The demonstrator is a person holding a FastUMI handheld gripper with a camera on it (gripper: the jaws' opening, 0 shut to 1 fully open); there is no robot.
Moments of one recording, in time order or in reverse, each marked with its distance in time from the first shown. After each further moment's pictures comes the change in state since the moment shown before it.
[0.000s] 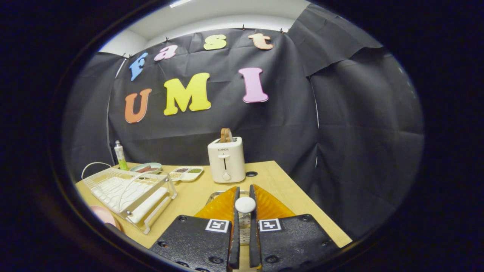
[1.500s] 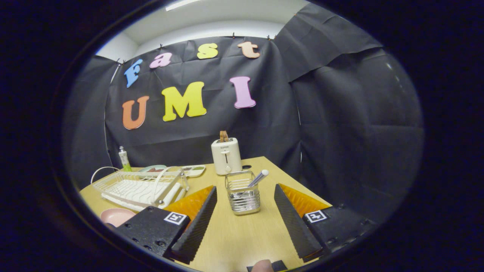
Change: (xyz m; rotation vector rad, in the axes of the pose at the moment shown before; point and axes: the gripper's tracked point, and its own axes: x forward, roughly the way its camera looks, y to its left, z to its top) arm -0.085 0.017 -0.038 0.065 -0.003 -0.094
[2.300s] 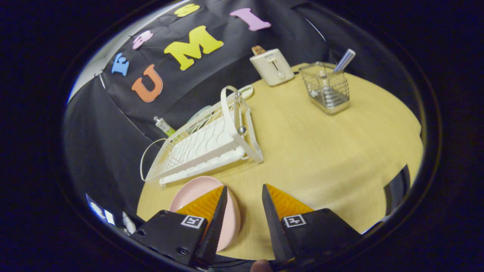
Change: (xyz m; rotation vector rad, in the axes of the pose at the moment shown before) arm -0.069 0.168 -0.102 0.185 0.524 0.236
